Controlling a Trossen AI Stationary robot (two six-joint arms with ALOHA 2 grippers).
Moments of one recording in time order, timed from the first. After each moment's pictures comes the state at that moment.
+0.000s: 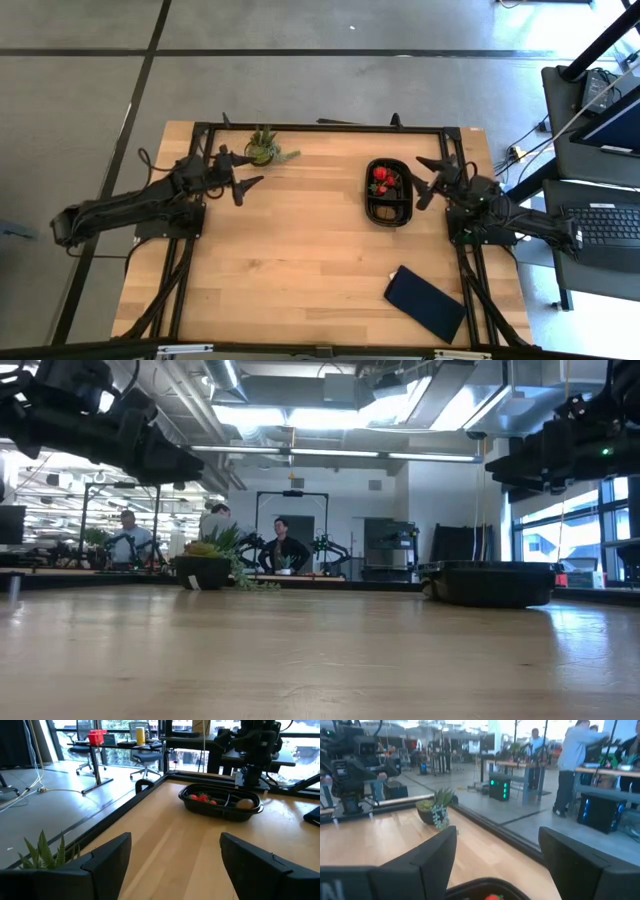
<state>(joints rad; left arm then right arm) 0.49 0.46 0.15 0.17 0.07 0.00 -0.27 0.01 0.03 0.03 0.36 -0.02</state>
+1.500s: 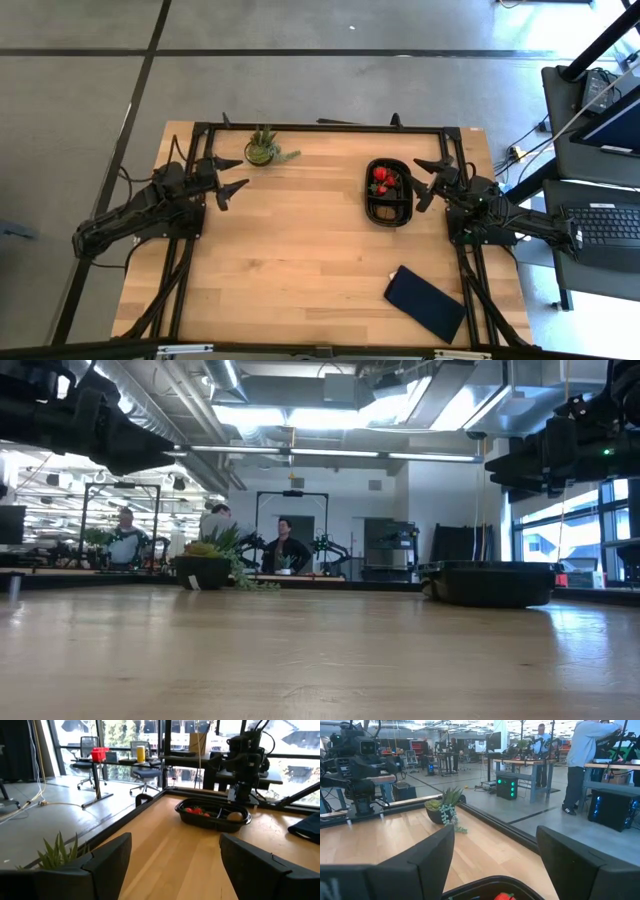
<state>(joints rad) 0.49 0.01 0.14 -0.19 0.07 -0.02 -0.27 0.01 0.01 0.07 0.31 0.02</state>
